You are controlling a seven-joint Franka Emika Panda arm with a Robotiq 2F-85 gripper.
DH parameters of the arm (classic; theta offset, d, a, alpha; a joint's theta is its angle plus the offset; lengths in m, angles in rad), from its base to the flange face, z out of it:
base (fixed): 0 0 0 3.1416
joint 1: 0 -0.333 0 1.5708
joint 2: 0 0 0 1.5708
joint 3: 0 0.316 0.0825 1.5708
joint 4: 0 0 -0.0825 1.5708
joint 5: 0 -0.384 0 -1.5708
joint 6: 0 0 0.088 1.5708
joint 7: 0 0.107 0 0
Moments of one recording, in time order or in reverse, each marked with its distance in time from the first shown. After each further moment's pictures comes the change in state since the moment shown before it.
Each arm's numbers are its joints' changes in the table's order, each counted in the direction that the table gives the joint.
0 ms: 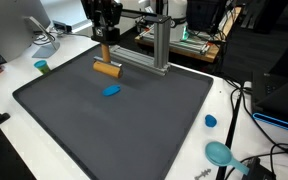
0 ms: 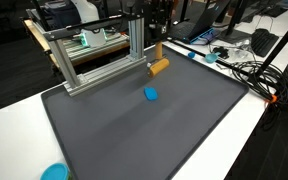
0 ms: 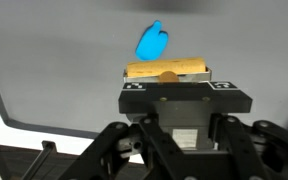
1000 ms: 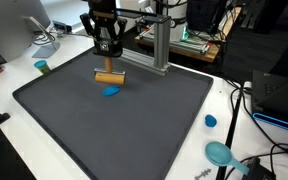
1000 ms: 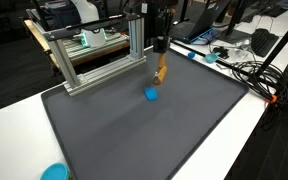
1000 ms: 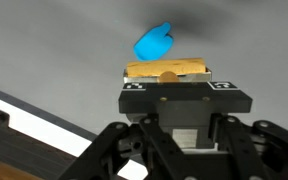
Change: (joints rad) arm 0.013 0.114 0.043 0.069 0.041 0.001 -0.283
